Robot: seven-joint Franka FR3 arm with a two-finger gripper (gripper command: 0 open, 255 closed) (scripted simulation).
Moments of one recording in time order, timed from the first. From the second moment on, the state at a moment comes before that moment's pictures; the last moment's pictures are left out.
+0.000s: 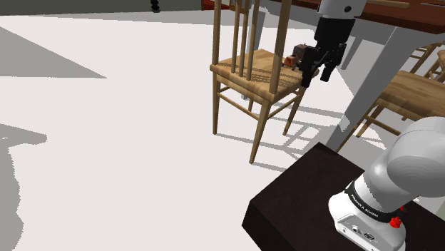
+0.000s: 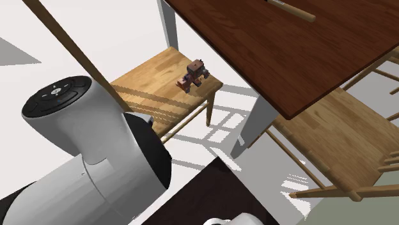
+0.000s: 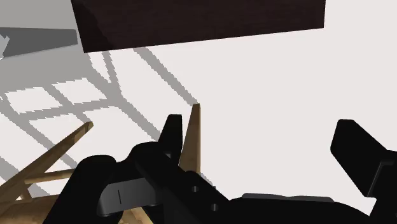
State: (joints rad) arm 0.00 -0.79 0.06 -2.45 0.09 1.56 0.14
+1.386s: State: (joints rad) arm -0.14 -0.27 -0.16 -2.15 -0.08 1.84 -0.08
